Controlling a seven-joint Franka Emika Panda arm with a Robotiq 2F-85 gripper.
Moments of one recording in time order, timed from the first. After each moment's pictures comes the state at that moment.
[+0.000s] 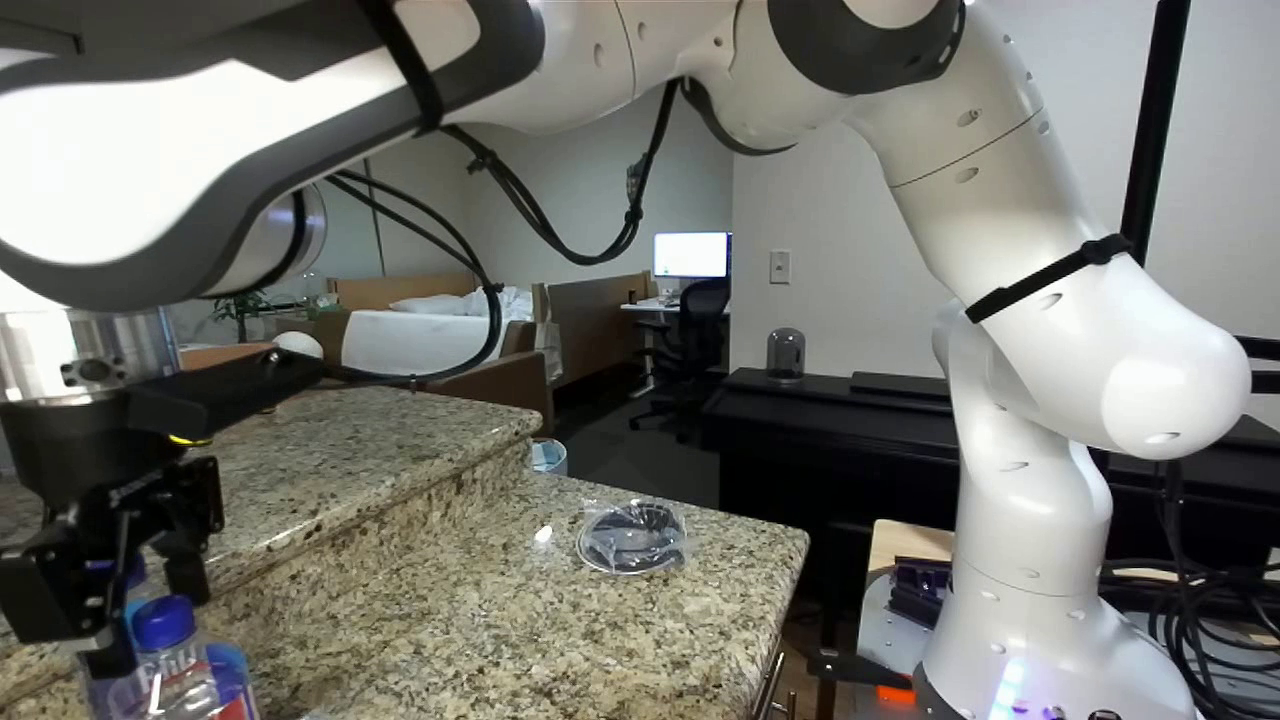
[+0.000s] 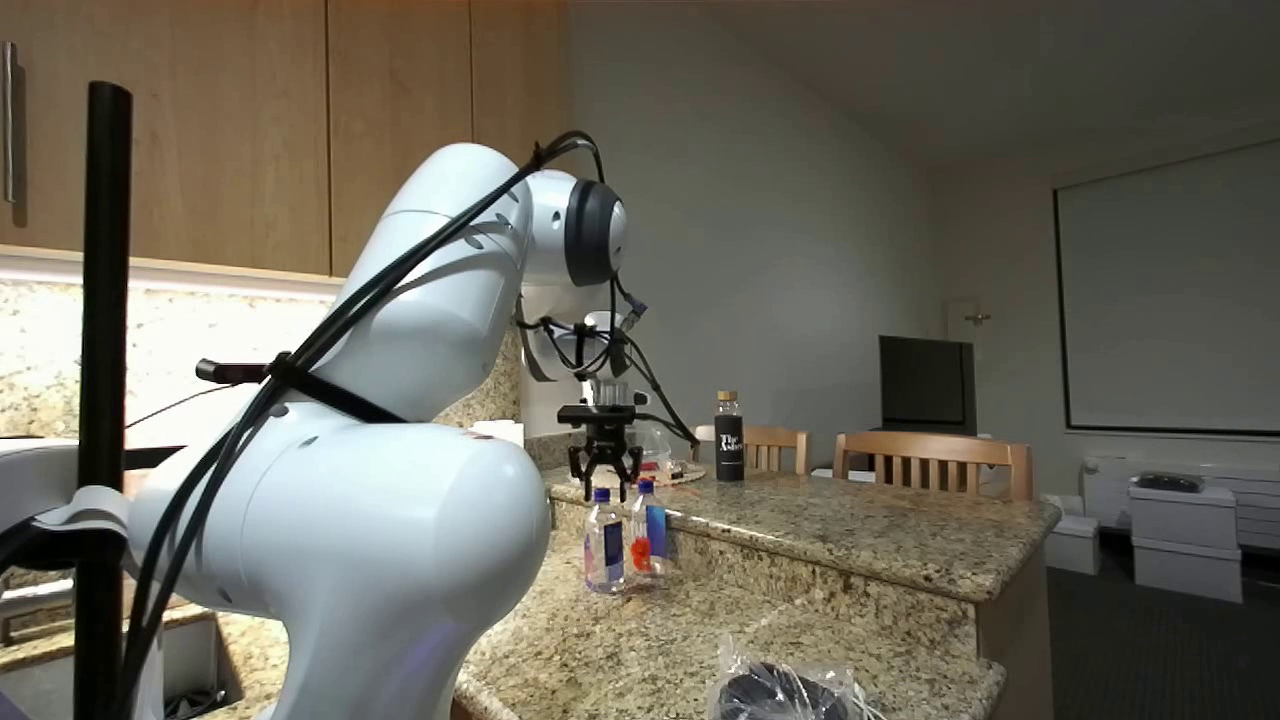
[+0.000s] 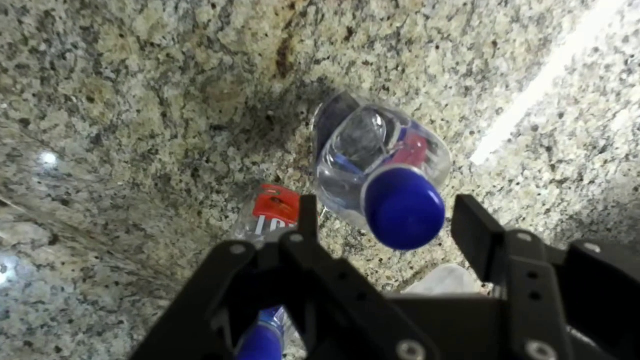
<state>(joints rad) 0.44 0.52 0.24 -1.54 -0.11 2.04 0.14</state>
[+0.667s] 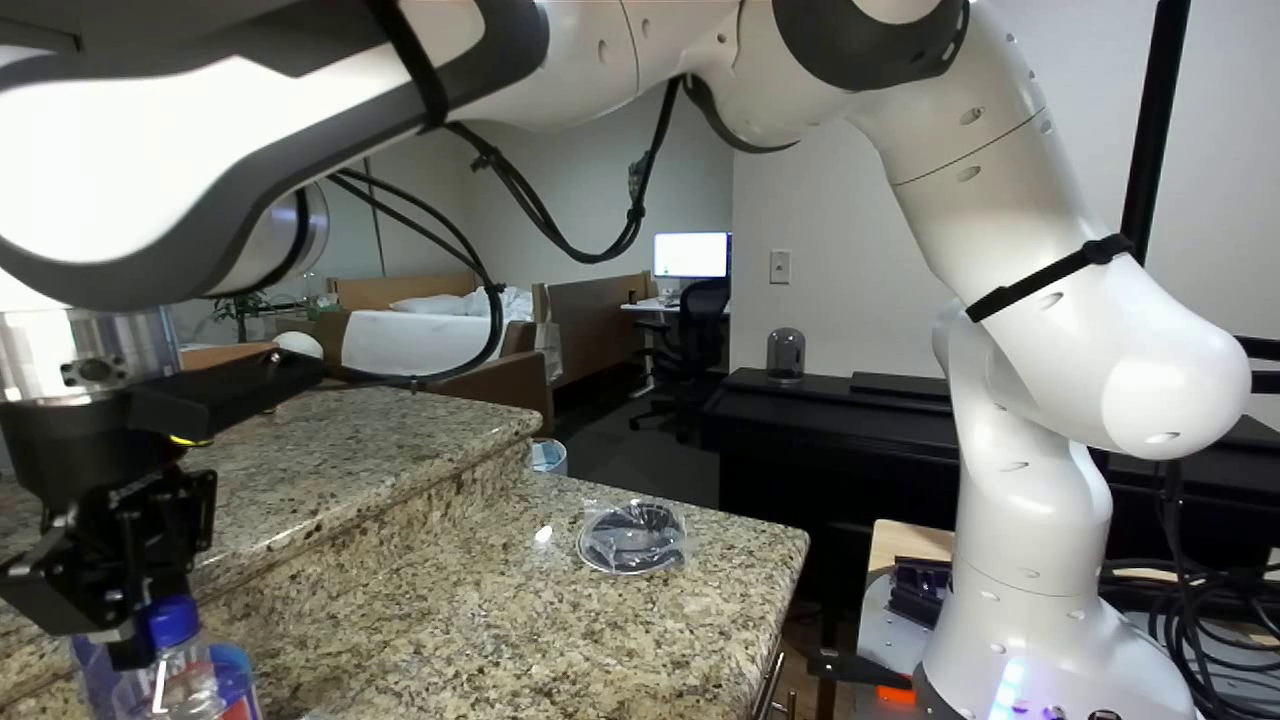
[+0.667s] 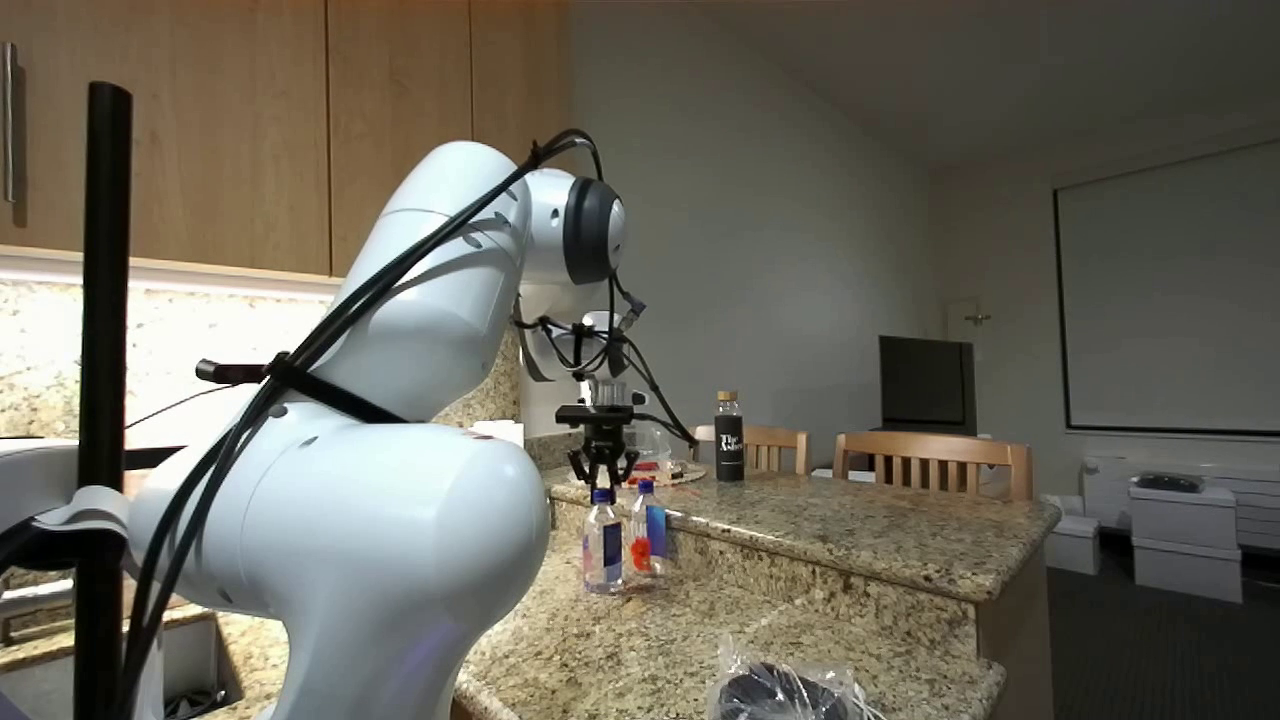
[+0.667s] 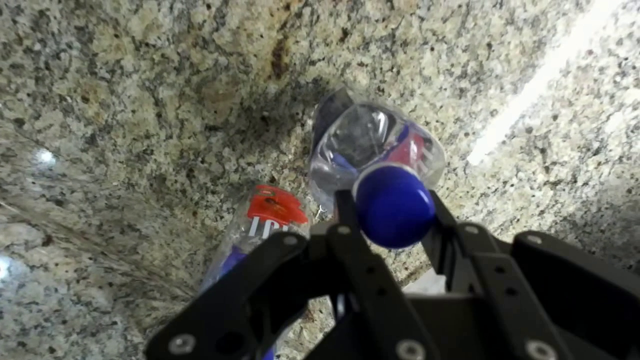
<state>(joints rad) 0.44 0.51 0.24 -1.55 -0.11 2.05 0.14</state>
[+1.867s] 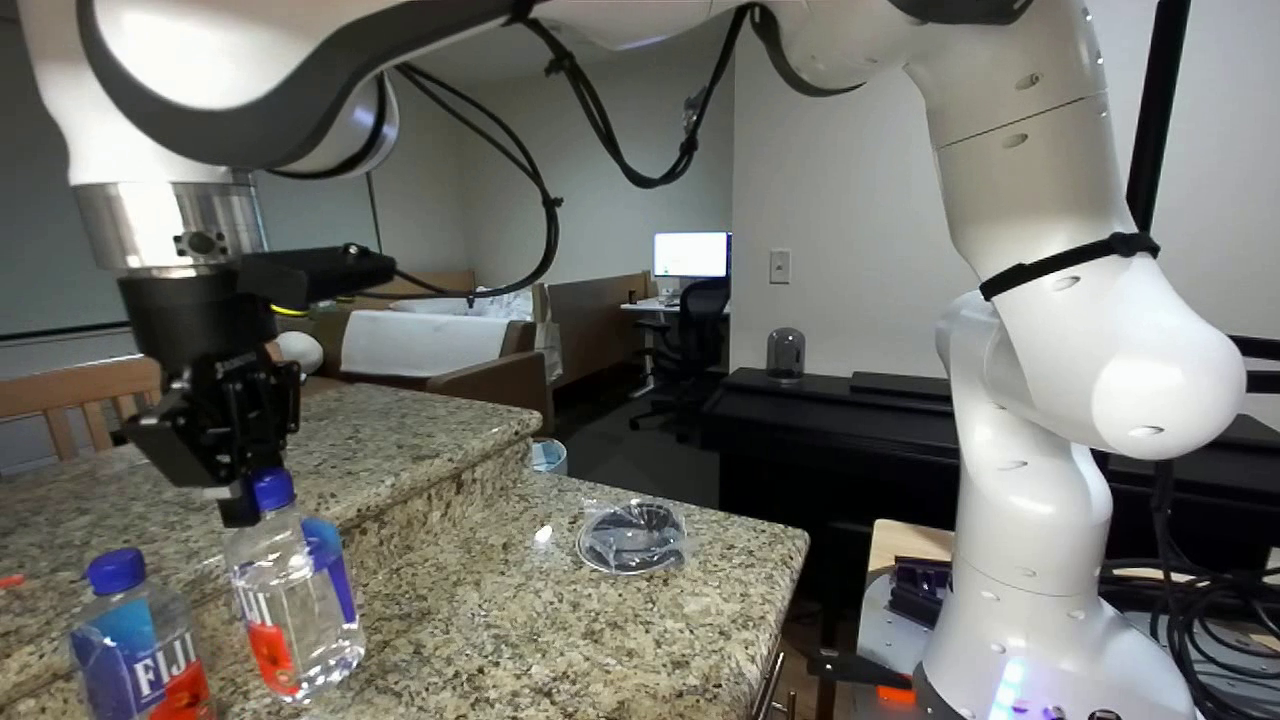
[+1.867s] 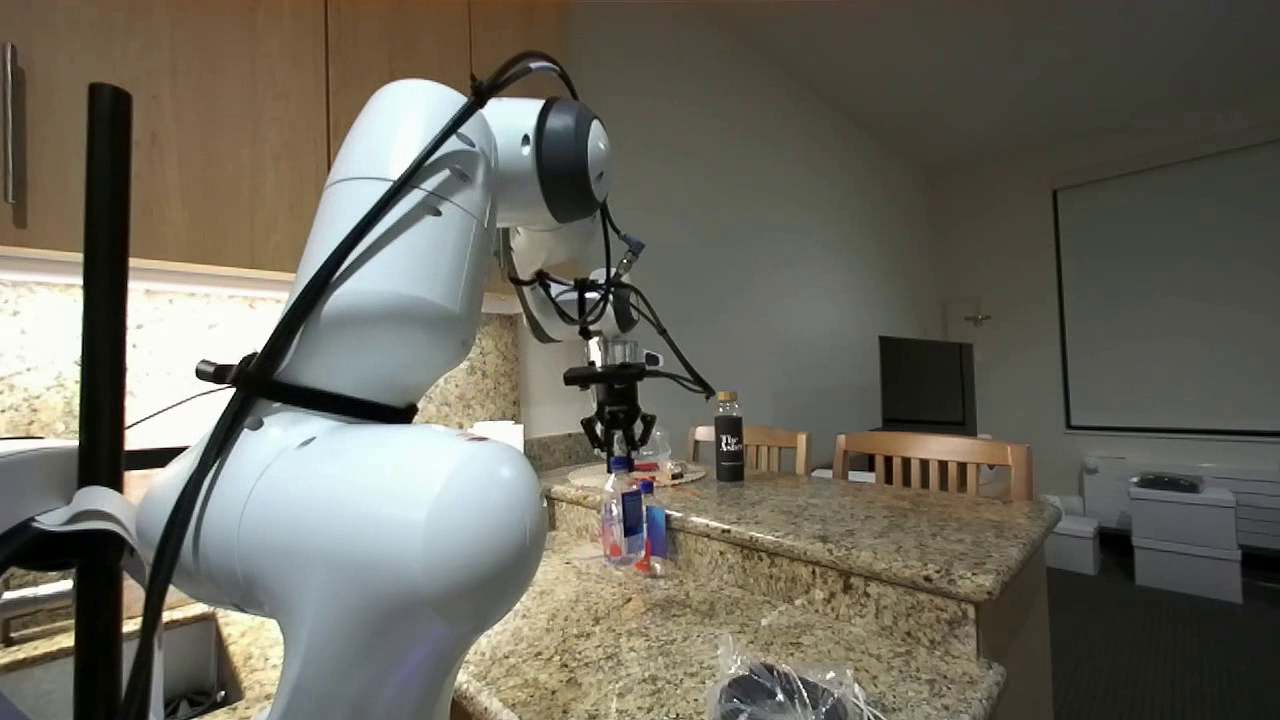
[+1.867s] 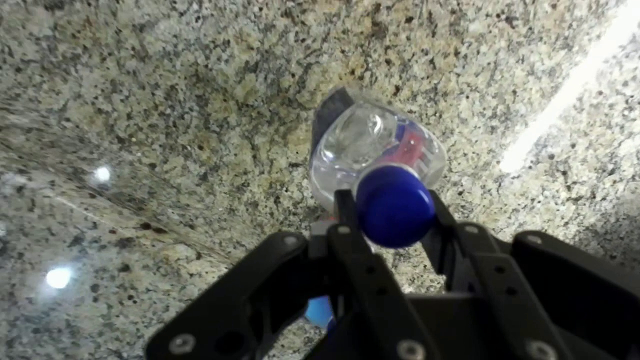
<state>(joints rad) 0.39 0.29 0.22 -1.69 -0.11 1.96 0.14</state>
